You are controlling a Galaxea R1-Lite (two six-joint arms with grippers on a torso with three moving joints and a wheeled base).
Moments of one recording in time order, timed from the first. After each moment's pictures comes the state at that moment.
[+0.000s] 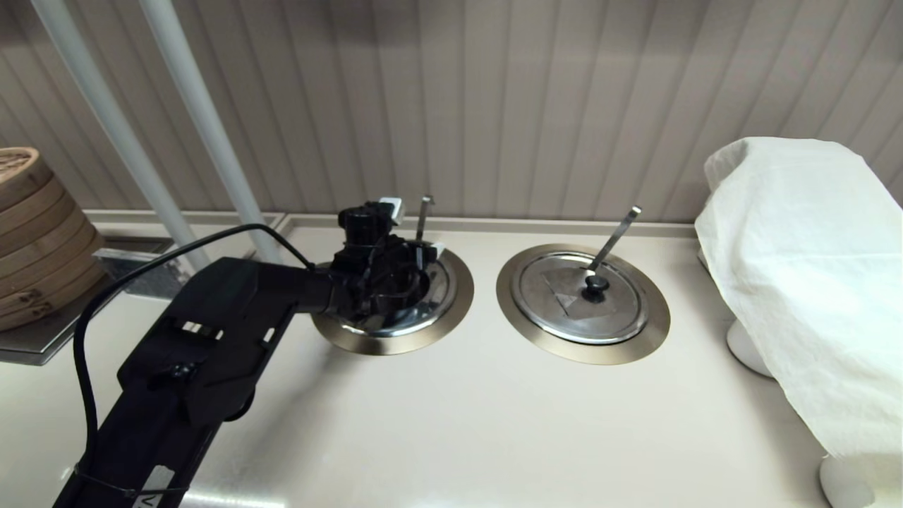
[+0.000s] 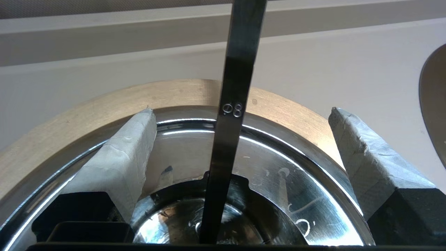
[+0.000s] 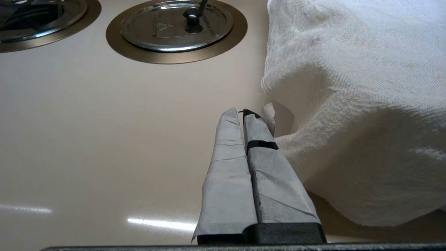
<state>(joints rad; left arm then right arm) -0.34 2.60 -2.00 -0.47 -0.06 -0.04 0.00 0.00 0.00 0.00 0.02 -0.04</state>
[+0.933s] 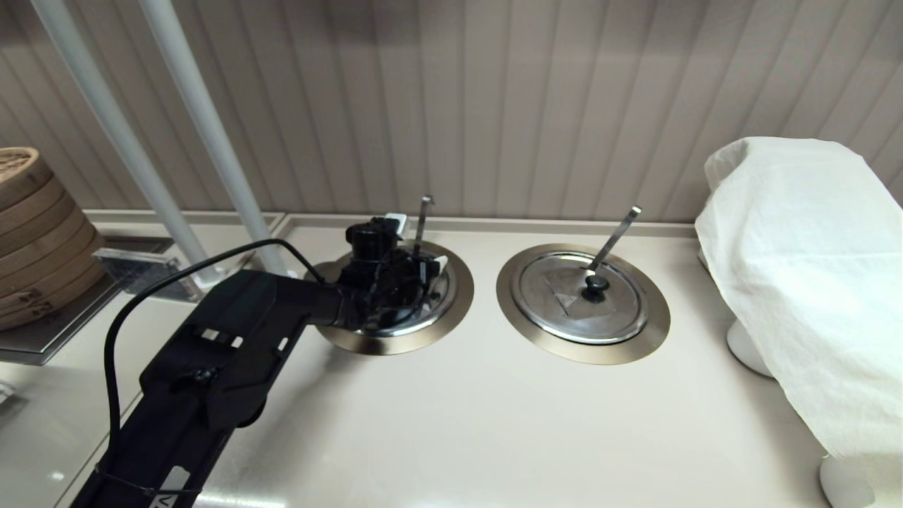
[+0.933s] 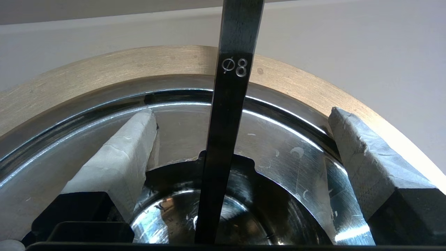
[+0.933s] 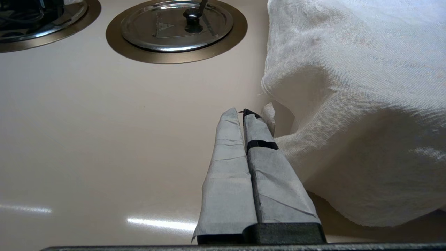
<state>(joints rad) -0.34 2.66 -2.00 -0.51 -0.06 -0.04 0.00 0.00 0.00 0.00 0.02 -0.04</state>
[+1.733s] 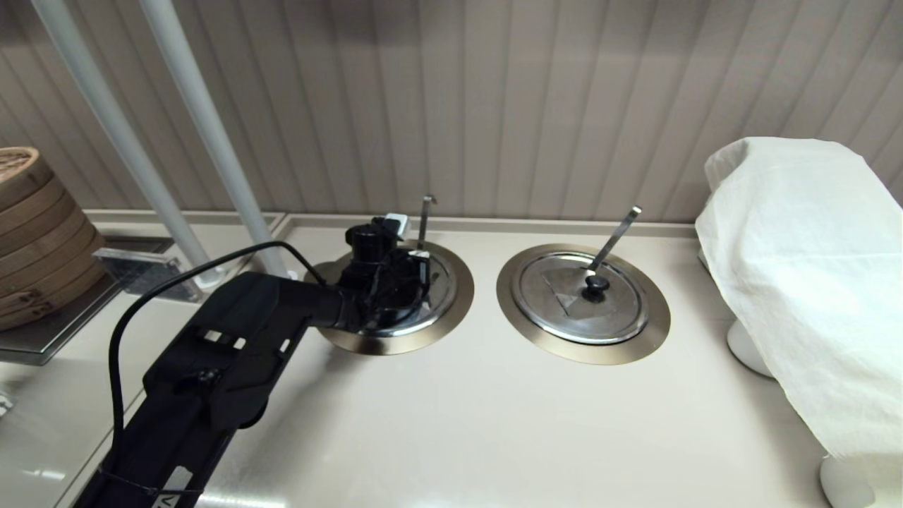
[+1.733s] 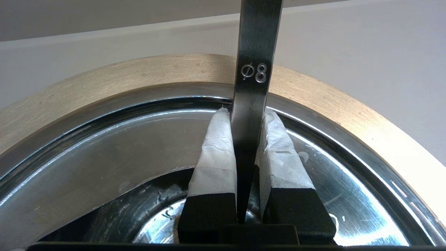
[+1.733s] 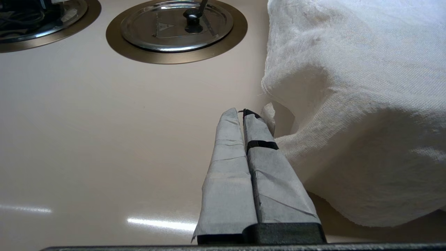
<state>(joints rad) -0.34 2.67 -2.00 -0.54 -0.06 -0.03 0.00 0.00 0.00 0.00 0.02 -0.04</state>
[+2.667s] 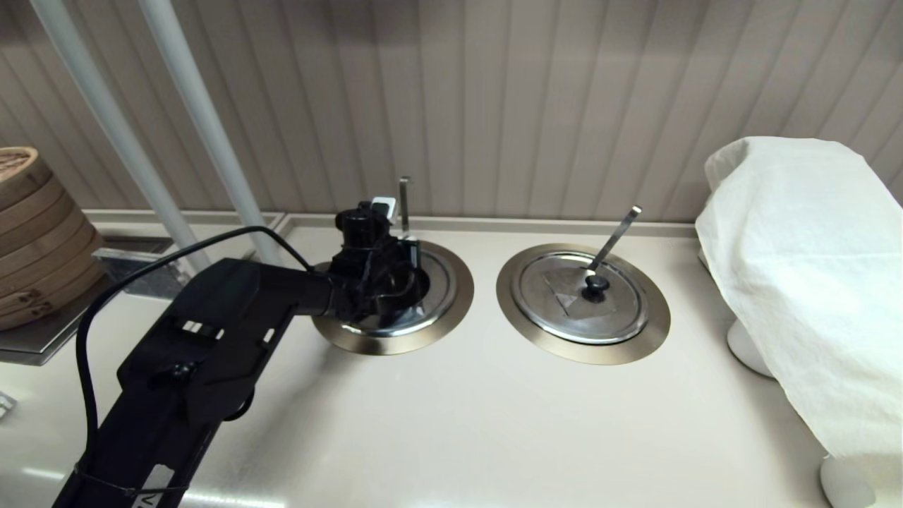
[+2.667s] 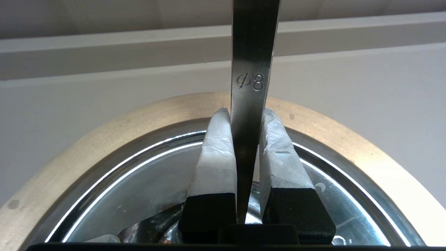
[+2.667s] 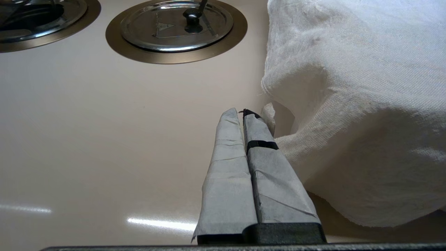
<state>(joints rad) -0.33 2.59 -1.96 -0.54 0.05 -0.03 0.00 0.00 0.00 0.00 0.02 -0.04</state>
